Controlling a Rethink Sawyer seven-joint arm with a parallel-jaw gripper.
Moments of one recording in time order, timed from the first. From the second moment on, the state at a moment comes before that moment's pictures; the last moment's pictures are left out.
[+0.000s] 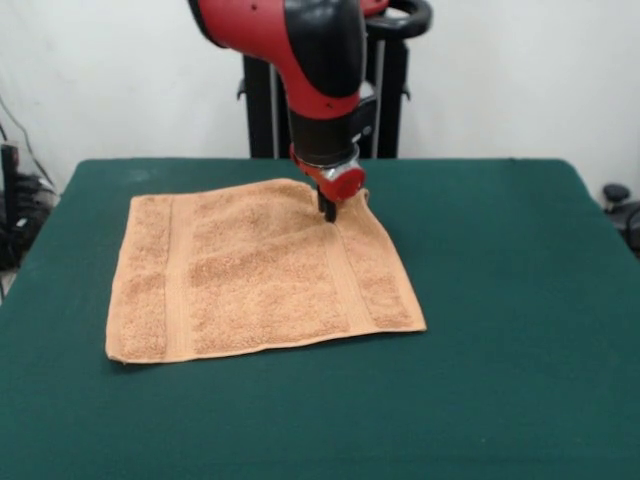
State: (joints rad) arm -0.28 -0.44 -0.08 2.02 0.19 0.18 2.26
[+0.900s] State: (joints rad) arm -0.21 -0.44 -0.13 2.01 0.17 0.14 2.26
